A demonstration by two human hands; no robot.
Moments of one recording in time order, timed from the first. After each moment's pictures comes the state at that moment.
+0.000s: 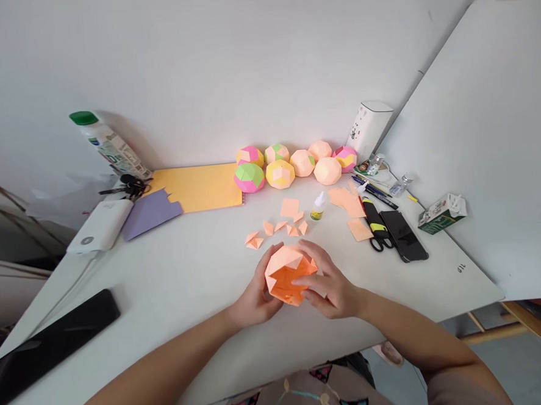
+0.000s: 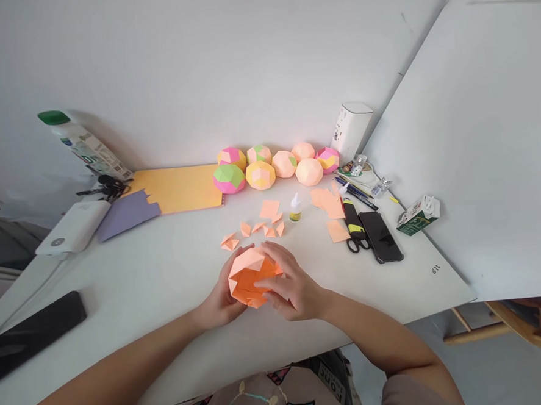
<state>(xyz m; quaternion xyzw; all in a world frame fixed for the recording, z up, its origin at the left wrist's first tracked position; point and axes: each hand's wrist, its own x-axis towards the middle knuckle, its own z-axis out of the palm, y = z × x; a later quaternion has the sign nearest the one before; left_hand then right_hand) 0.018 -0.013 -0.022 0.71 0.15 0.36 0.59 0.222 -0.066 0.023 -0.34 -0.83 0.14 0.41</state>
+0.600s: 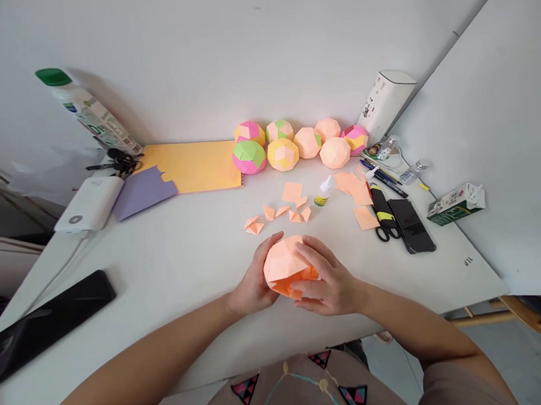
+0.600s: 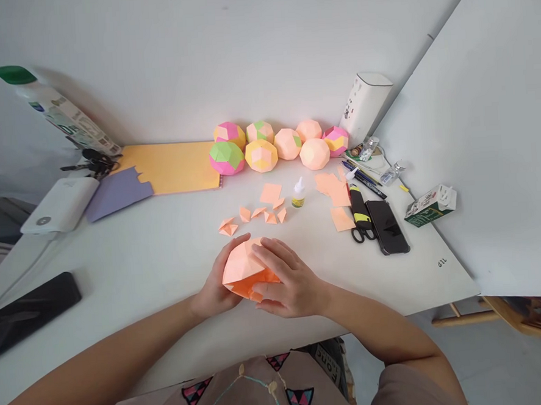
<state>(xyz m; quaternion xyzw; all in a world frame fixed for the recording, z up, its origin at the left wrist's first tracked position) 0.018 -0.013 -0.019 0.78 0.24 0.37 0.45 0.218 -0.070 0.019 -0.33 -0.88 0.03 0.34</state>
